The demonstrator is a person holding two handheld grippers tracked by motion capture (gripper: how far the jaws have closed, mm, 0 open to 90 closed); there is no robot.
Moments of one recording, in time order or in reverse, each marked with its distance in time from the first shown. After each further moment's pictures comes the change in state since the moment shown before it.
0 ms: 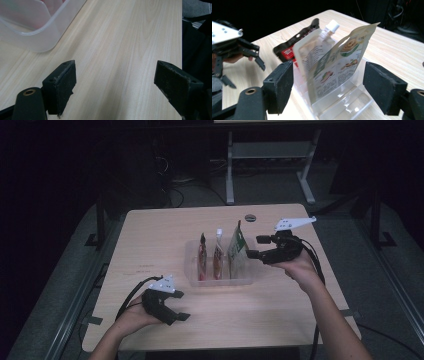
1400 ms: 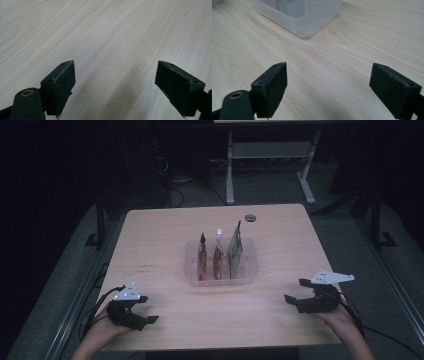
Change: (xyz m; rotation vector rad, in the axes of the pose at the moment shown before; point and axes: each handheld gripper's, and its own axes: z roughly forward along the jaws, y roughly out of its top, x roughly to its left) left arm 0.013 -0.080 -0.053 0.024 0.257 -0.158; right arm 0.004 -0.150 -0.064 0.124 -0.258 0.069
